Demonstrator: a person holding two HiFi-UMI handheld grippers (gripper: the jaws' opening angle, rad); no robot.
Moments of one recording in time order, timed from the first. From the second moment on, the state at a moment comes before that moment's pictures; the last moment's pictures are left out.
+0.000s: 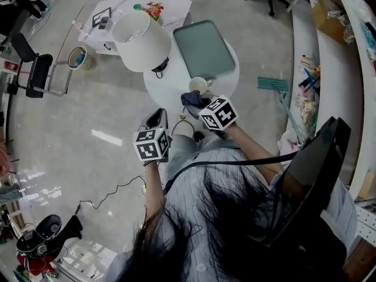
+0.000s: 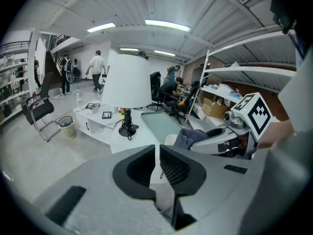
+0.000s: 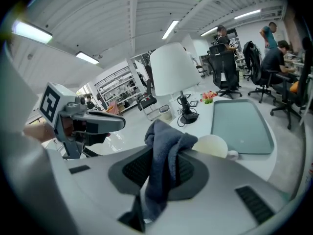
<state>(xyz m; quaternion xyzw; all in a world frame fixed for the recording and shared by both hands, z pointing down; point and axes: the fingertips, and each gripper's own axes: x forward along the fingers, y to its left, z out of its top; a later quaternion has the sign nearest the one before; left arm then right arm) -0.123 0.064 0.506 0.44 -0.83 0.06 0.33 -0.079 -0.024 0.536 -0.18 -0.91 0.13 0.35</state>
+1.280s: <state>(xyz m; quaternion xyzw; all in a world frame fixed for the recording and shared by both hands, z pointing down) 0.029 0.150 0.505 0.43 -0.84 0.04 0.34 0.035 0.041 0.513 -0.17 -0.92 0.15 0.32</state>
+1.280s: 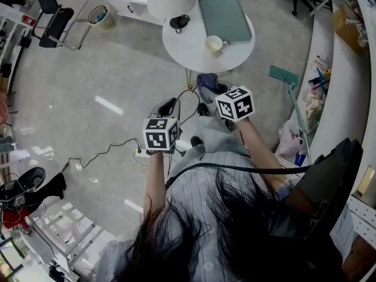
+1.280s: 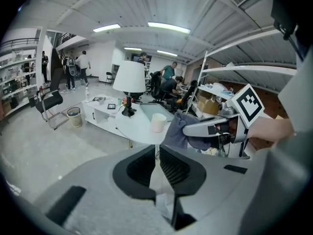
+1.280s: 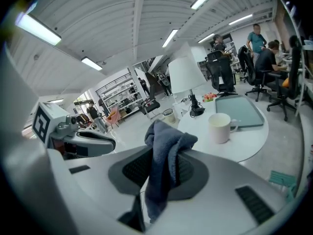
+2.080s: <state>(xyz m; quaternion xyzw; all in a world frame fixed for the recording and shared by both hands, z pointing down) 0.097 0.148 0.503 0.47 -0.82 0.05 0.32 0.119 0.058 0.515 -0.15 -0.93 0.15 0.31</state>
